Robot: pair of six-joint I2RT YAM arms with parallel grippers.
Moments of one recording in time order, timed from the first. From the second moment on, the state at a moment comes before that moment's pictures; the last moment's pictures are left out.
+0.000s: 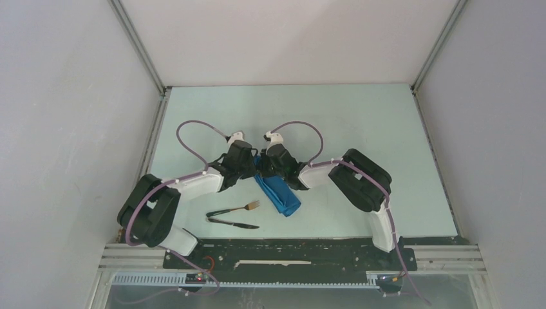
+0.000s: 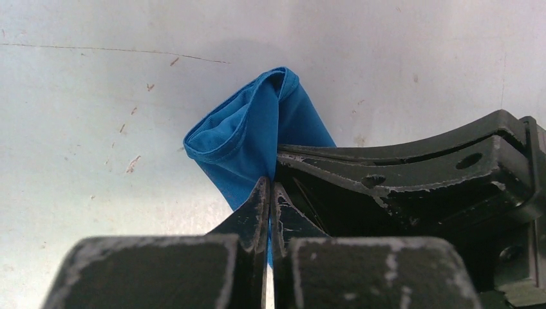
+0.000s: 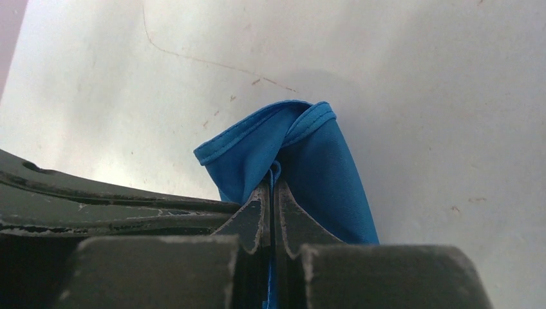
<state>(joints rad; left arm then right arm) -0.57 1.48 0.70 0.00 -0.18 -0.73 0.88 2.07 1.12 0.44 0.05 0.61</state>
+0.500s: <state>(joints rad) -0.49 1.43 0.70 -0.08 -0.09 -0.75 0.89 2.10 1.08 0.58 0.07 0.64</state>
